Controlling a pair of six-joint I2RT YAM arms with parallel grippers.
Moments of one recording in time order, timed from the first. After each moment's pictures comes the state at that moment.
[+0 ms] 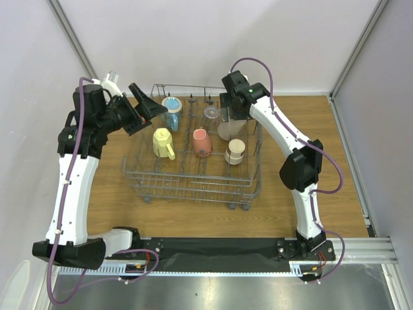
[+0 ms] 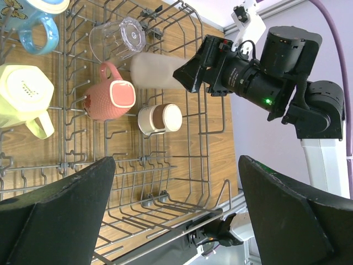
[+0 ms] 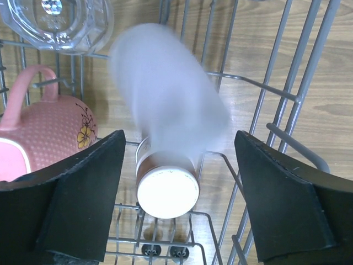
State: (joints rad) left arm -0.09 1.20 1.57 -0.83 0.46 -0.68; right arm 0.55 2.15 2.25 -1.06 0.30 0.34
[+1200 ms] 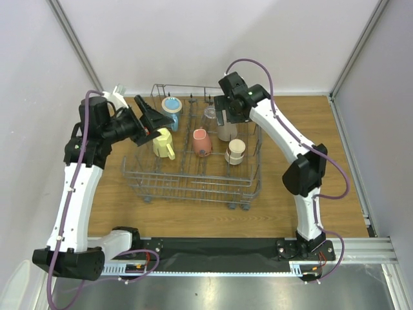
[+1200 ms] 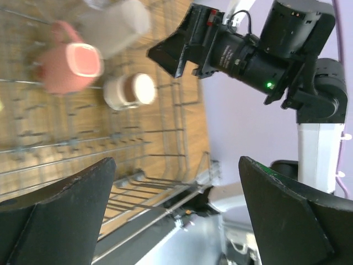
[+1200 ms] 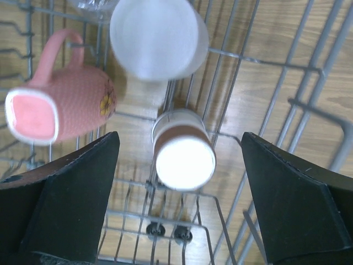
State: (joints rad) left arm -0.08 1.11 1.39 -0.75 0.61 -0.75; right arm 0.60 2.09 2.22 -1.09 0.27 0.34
